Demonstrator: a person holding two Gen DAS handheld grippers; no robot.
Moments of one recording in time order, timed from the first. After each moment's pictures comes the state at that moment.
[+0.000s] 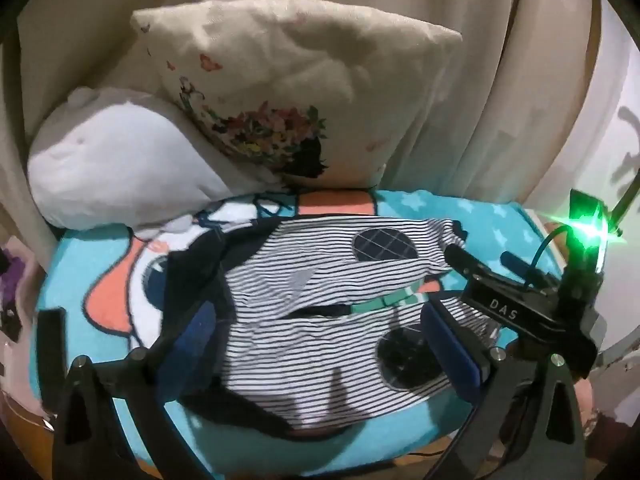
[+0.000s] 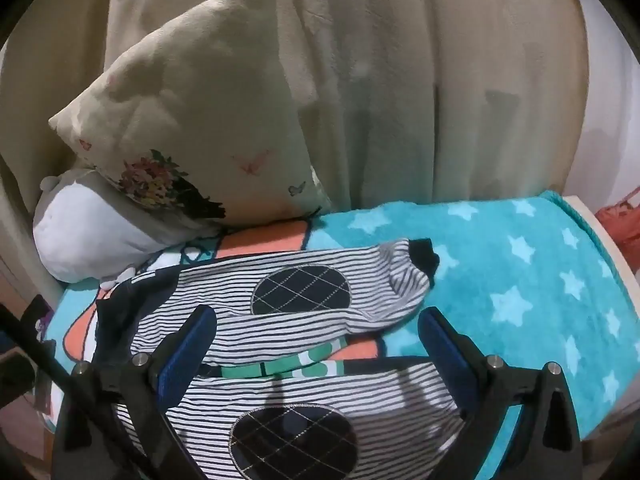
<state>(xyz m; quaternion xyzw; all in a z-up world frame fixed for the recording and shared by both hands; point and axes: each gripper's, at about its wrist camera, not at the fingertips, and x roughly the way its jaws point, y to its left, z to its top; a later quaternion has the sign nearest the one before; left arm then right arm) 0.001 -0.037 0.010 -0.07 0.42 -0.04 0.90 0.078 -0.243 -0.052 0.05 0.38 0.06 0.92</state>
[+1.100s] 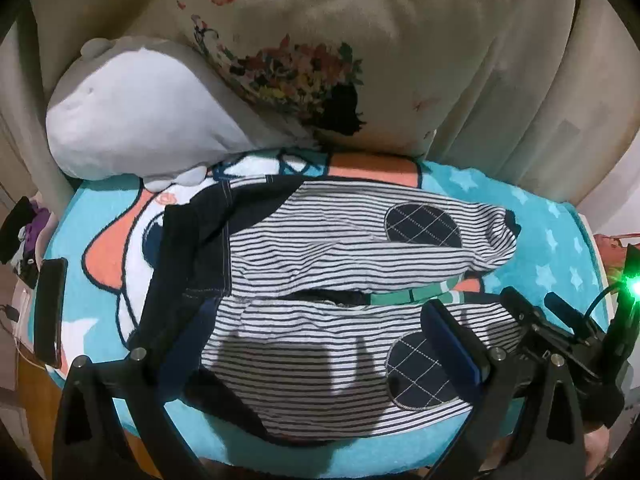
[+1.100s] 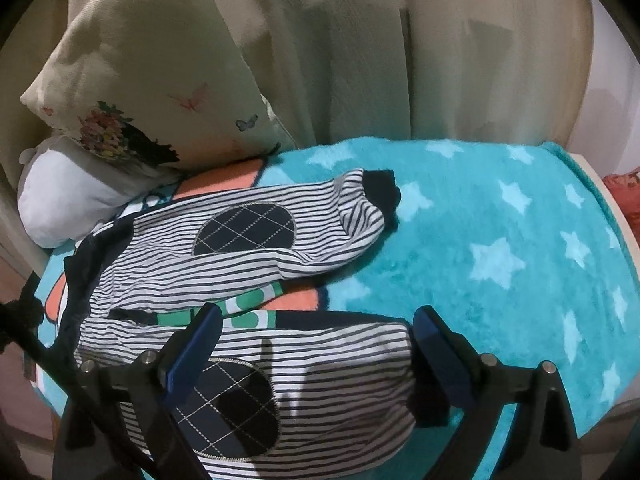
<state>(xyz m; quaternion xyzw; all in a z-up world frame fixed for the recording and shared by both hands) 0.036 -0.065 -0.032 -0.08 0.48 0.07 0.87 0.108 -0.308 -0.094 0.06 0.46 0.08 0.88</state>
